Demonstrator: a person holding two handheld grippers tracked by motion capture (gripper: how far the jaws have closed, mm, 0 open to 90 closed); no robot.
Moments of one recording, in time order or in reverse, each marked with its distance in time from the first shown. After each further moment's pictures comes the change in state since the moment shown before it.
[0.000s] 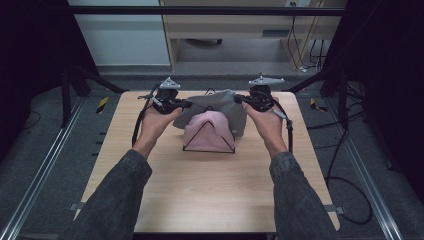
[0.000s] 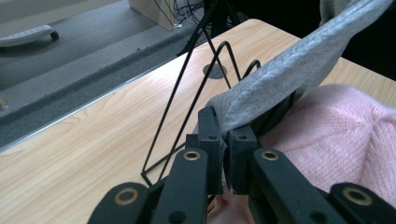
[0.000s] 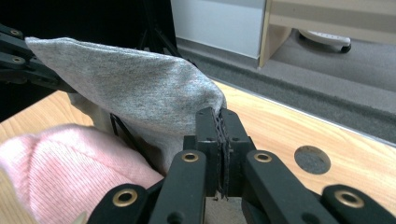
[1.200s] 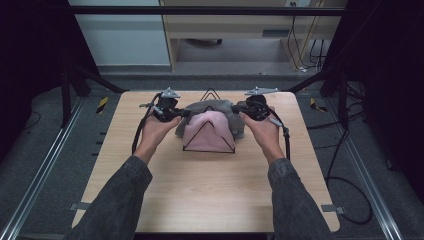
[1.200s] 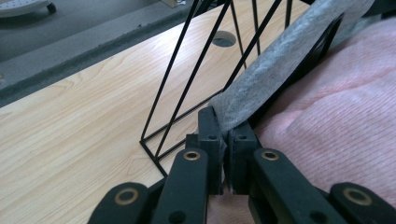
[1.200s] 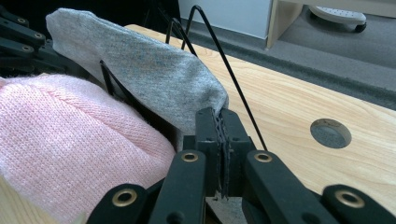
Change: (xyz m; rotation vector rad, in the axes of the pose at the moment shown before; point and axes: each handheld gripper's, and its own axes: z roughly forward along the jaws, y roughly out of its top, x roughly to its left) left arm 0.005 -0.030 0.015 0.075 0.014 -0.028; right arm 0.002 -0.030 0.016 0.066 0.022 0.010
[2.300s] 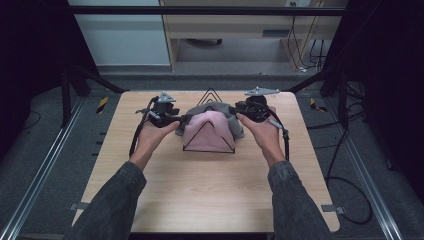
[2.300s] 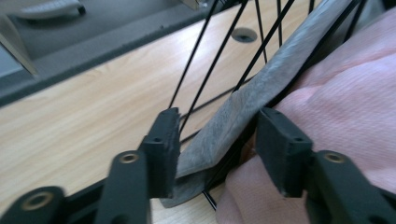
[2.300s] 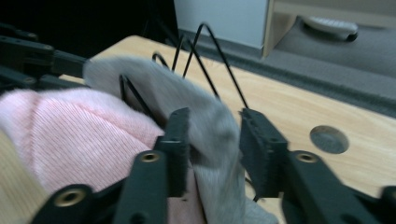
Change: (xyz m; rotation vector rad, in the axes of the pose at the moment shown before) left arm -0.003 -0.014 -0.014 -0.028 0.097 -0.015; right arm 0.011 0.003 -0.010 -0.045 -0.019 0.002
